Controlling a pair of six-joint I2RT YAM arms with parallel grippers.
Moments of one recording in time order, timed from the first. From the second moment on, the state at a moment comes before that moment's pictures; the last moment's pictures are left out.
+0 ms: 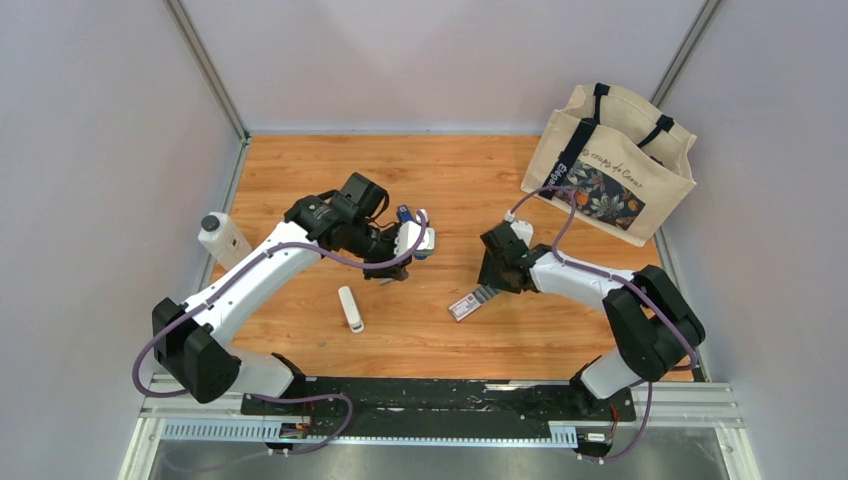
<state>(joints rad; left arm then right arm) -0.65 1.37 1.30 -1.00 0.59 0.81 0.60 1.54 0.80 -0.33 0.23 0.78</state>
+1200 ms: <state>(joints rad) -0.67 1.34 1.26 -1.00 0.58 0.81 0.92 1.38 0.69 -0.43 0.32 1.09</state>
